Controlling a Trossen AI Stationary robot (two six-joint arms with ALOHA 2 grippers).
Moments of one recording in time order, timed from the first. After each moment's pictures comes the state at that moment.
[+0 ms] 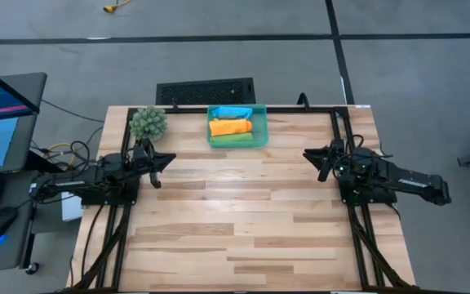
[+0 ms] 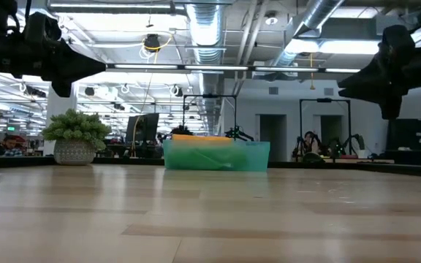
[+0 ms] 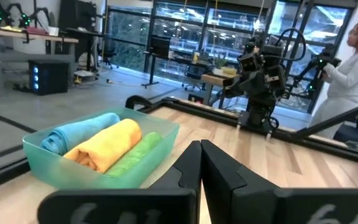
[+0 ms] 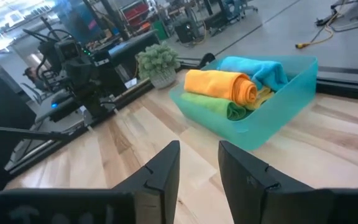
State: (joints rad) left arm 0.12 0.01 0.01 0.06 -0.24 -0.19; right arm -0.20 0.00 0.09 -0.25 0.18 0.44
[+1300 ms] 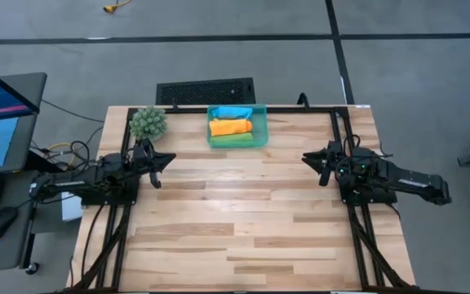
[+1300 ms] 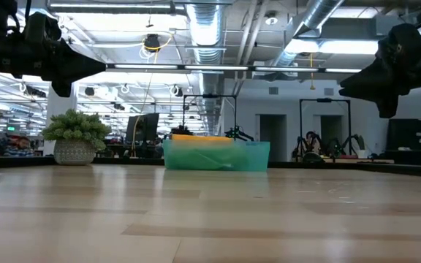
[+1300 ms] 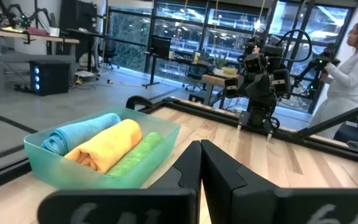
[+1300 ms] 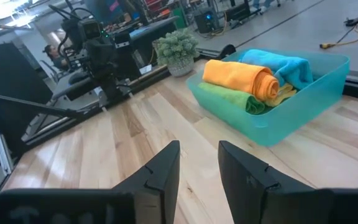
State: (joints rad) left arm 0.12 0.01 0.01 0.06 -0.24 -0.18; right arm -0.20 0.01 0.09 -0.26 0.09 0.37
